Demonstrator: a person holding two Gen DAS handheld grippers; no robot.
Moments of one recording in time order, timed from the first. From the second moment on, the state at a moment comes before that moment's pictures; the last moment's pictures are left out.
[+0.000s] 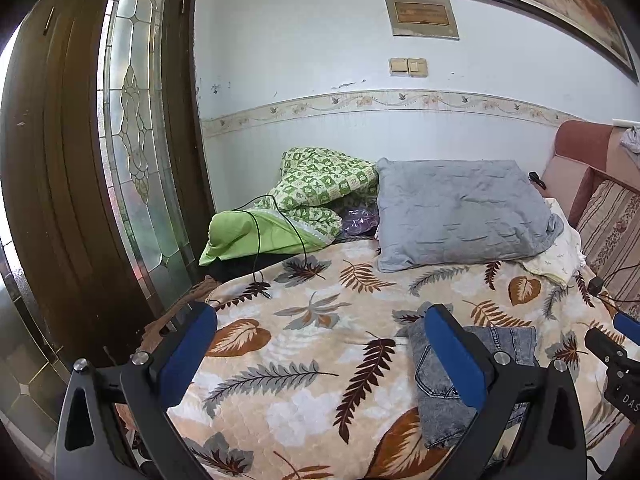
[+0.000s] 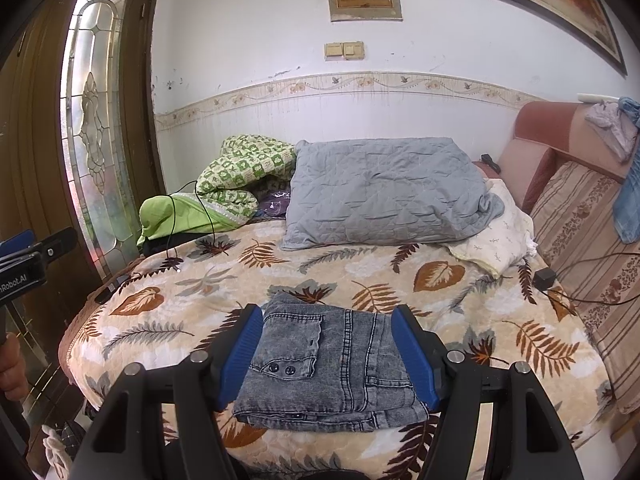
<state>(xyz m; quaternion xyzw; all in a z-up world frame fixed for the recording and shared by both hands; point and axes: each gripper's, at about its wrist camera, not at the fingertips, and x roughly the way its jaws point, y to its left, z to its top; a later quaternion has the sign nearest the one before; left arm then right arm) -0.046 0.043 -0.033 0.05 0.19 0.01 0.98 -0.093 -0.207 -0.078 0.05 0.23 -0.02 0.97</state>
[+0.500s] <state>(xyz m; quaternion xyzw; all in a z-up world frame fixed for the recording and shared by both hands) -0.031 0.041 -0.042 0.05 0.21 0.01 0.98 -0.076 -0.209 -0.092 0.06 0.25 -0.02 0.97</state>
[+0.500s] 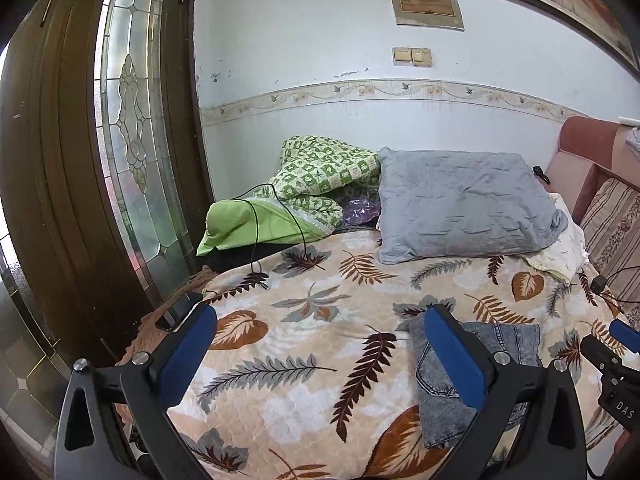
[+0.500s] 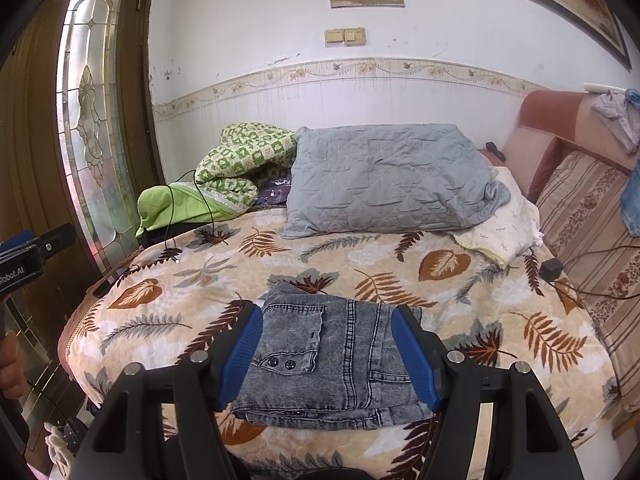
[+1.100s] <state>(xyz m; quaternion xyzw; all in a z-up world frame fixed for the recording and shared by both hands) -0.009 0.038 -0.051 0.03 0.25 0.00 0.97 -0.057 -0.216 -0.105 0.07 0.27 -0.02 0.96</state>
